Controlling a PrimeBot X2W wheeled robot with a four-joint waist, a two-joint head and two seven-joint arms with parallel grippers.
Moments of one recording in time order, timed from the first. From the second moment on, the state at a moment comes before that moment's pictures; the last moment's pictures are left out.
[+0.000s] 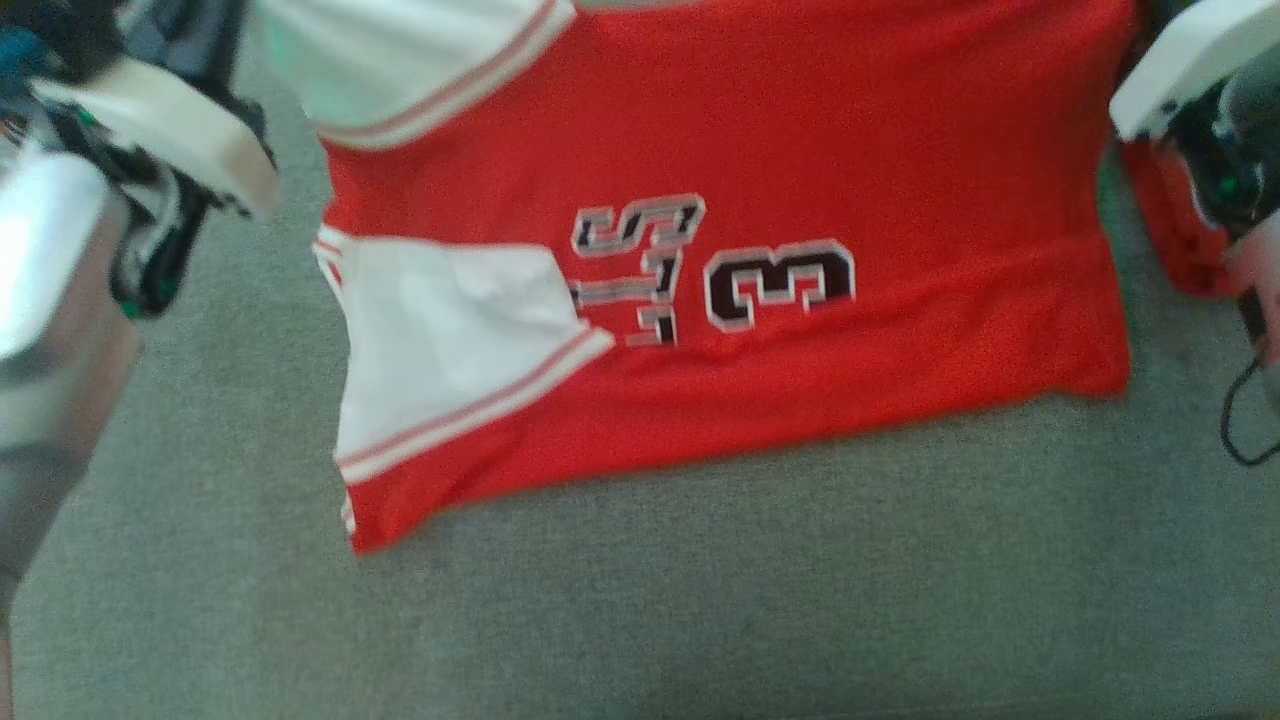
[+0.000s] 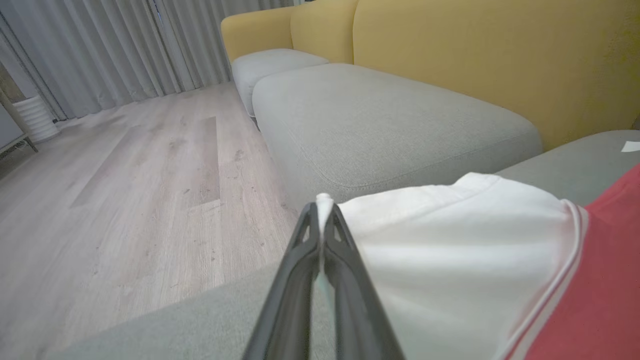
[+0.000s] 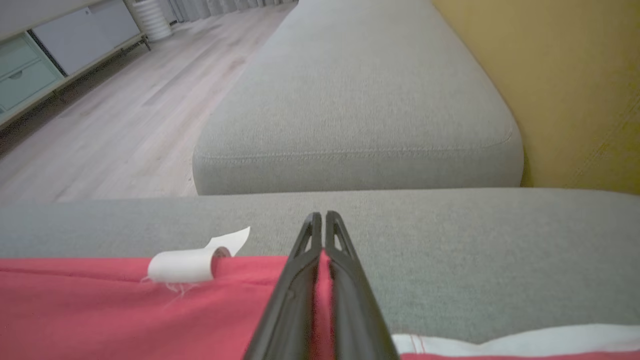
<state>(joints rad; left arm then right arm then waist) -1.04 0.53 -0.81 0.57 -0.74 -0.04 -0.09 -1.04 -0.39 0.46 0.86 0.66 0.13 0.09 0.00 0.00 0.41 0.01</state>
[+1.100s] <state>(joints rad) -0.84 0.63 -1.07 0.43 -0.96 -0.13 0.08 -0.88 -0.52 0.74 0.82 0.95 0.13 0.26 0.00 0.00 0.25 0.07</state>
